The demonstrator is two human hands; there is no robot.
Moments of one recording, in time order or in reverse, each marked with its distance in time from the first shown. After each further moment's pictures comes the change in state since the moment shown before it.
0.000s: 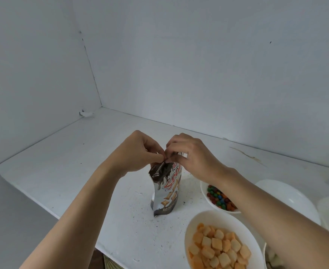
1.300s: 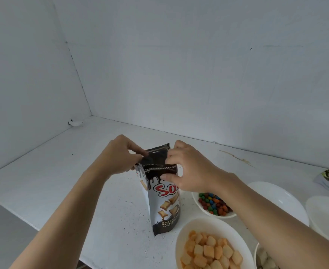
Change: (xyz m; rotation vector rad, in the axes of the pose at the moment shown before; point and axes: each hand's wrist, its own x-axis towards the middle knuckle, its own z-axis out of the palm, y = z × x) left_hand 0.024 -0.005 -0.004 0.191 0.127 -0.053; right_hand -0.014 -0.006 -0.020 -0.161 -0.188 0.159
